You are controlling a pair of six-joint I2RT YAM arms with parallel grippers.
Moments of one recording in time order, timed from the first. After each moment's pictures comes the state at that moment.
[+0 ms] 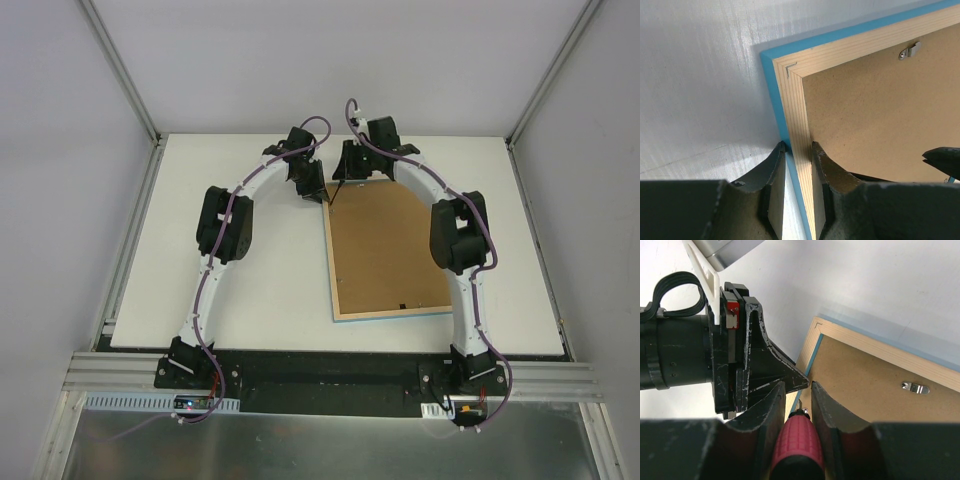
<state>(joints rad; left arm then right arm) -0.40 2.48 2.13 -0.70 0.33 -0.53 0.39 2.29 1.96 -0.41 -0.44 0.27</state>
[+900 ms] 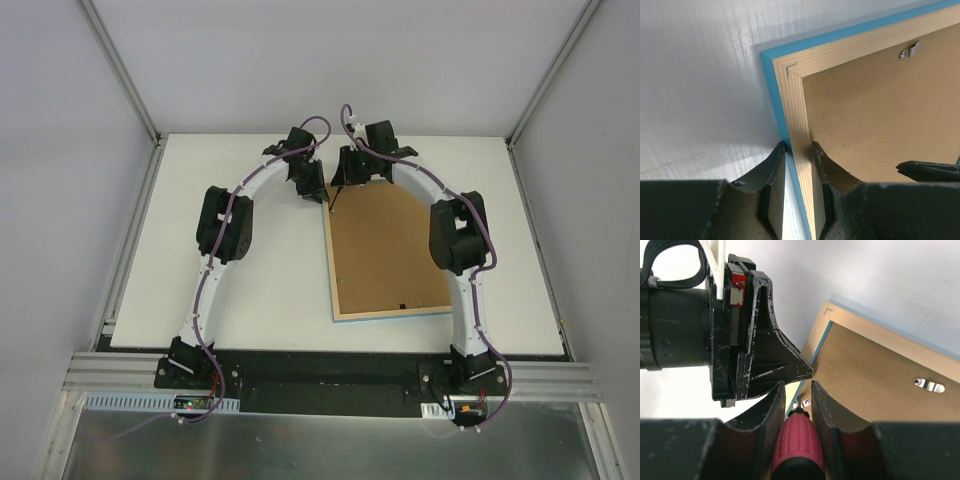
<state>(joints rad) -0.40 2.48 2.13 -0.70 0.34 -0.53 0.40 2.29 1.93 -0.43 -0.48 0.21</state>
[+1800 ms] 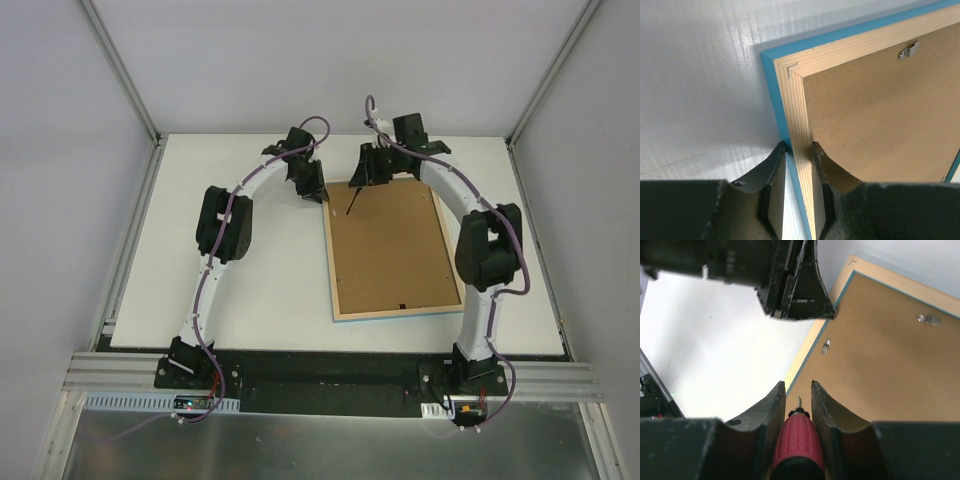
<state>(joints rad) -0.39 2.48 2.13 -0.70 0.34 -0.53 0.35 2.09 1.81 -0.57 -0.59 0.12</state>
